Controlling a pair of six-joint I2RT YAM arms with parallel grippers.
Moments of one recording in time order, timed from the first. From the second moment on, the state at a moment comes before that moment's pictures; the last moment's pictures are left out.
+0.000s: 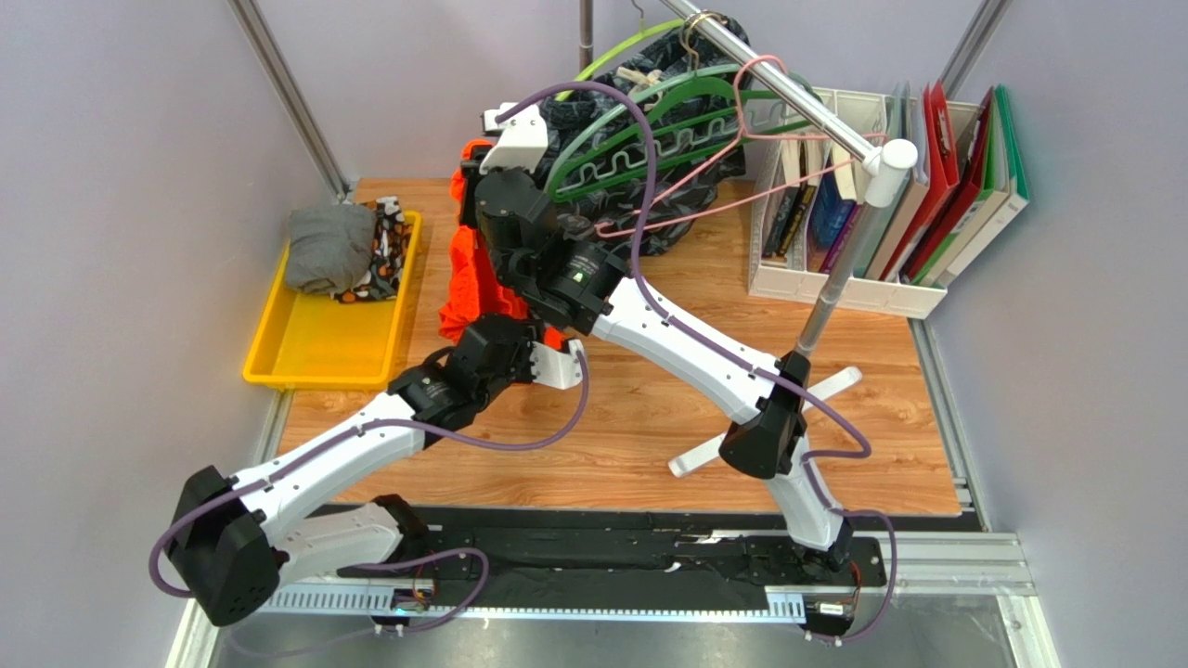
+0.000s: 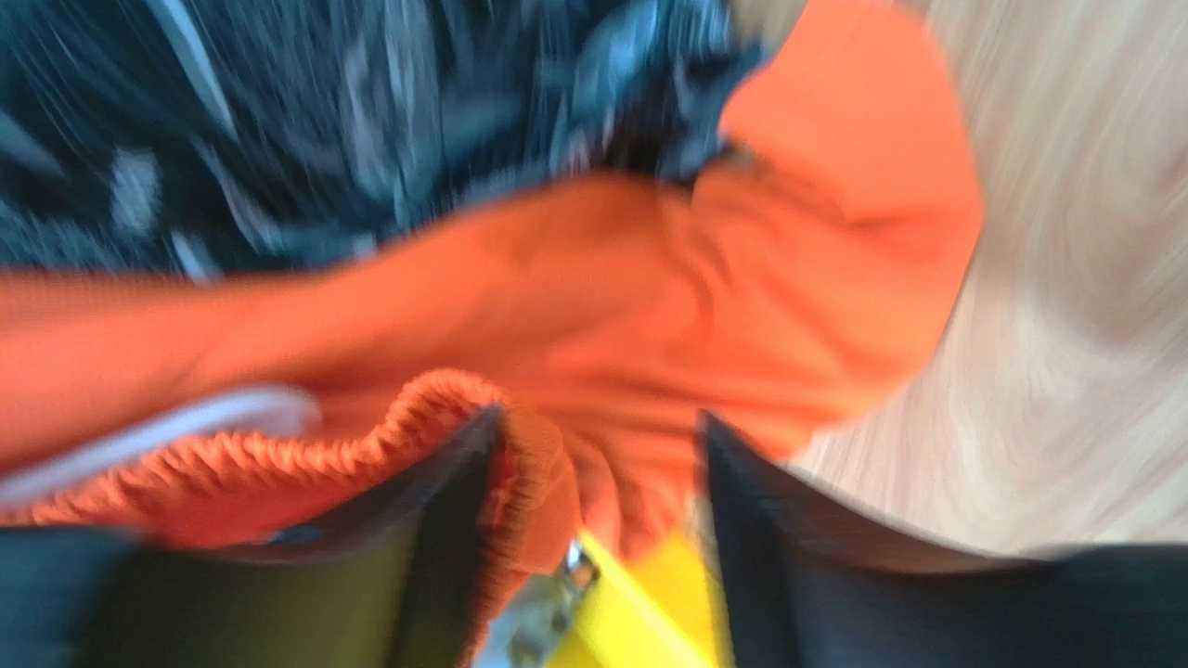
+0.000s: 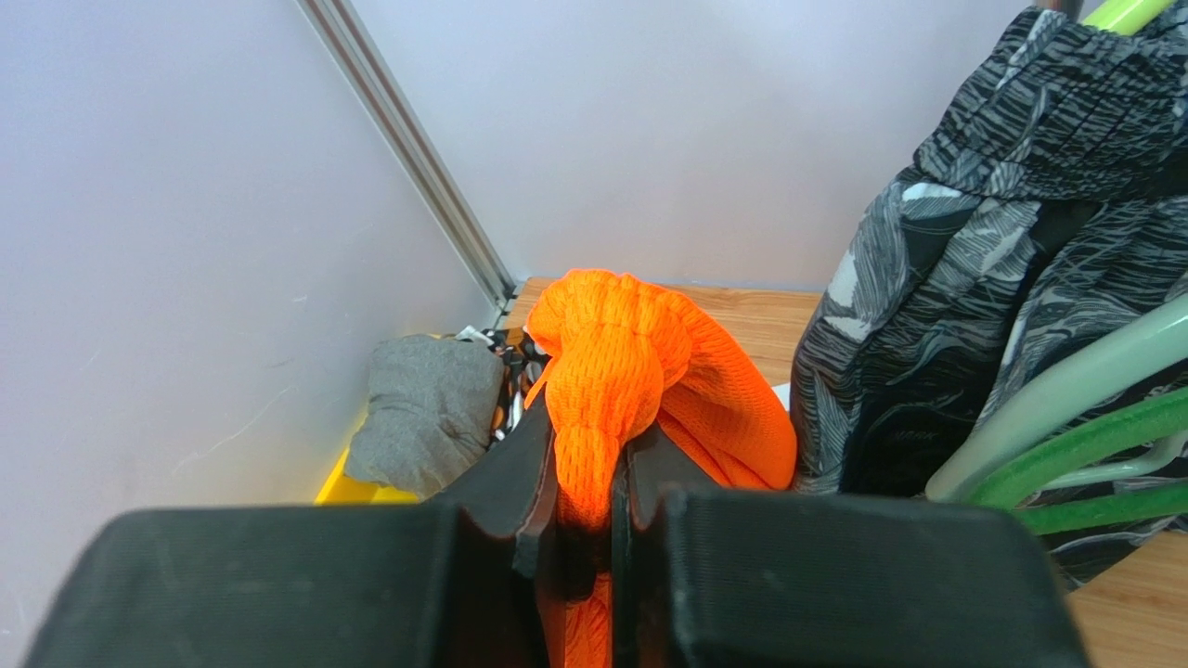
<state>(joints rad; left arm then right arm) -0.75 1.08 0.75 -0.27 -0.31 1.04 1.07 2.13 2.40 -0.23 0.74 0.31</state>
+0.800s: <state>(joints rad) -0.54 0.44 0.87 -0.80 -0.22 0.88 1.08 2.03 2.28 -0.17 0.77 0.19</state>
